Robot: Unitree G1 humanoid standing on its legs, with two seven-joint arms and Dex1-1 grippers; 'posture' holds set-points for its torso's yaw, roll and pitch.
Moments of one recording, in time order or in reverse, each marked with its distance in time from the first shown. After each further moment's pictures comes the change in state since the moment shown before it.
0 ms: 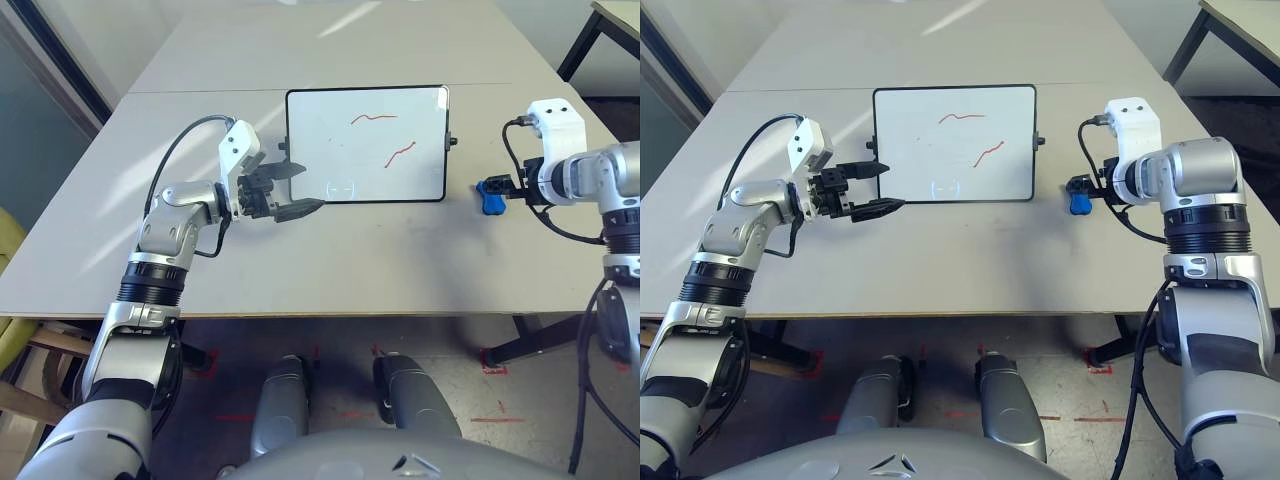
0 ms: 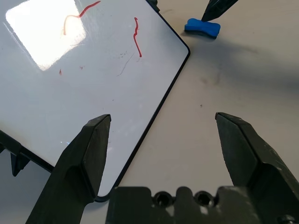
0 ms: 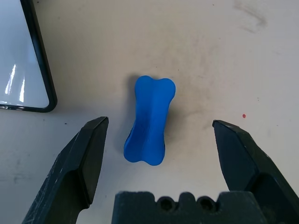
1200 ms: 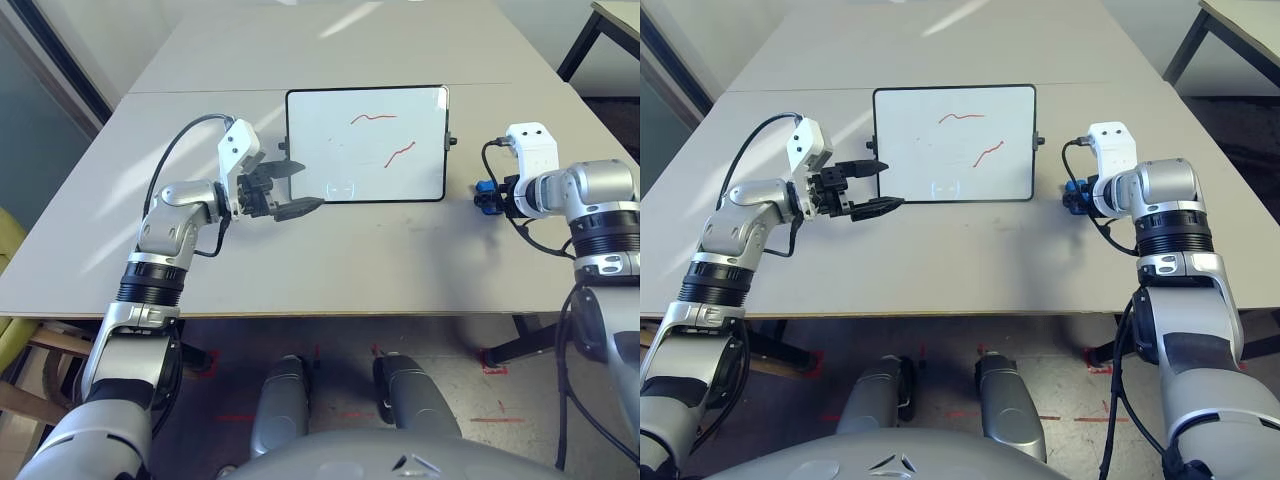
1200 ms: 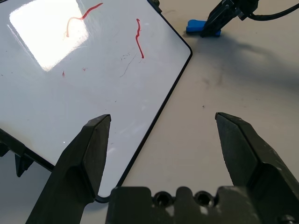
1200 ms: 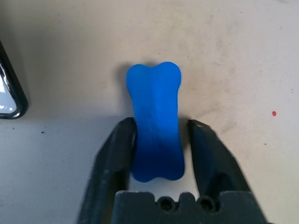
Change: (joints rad) left arm 0.001 0.002 0.002 -0.008 0.000 0.000 0.010; right arm -0.002 0.073 0.001 0.193 -0.040 -0.149 -0.042
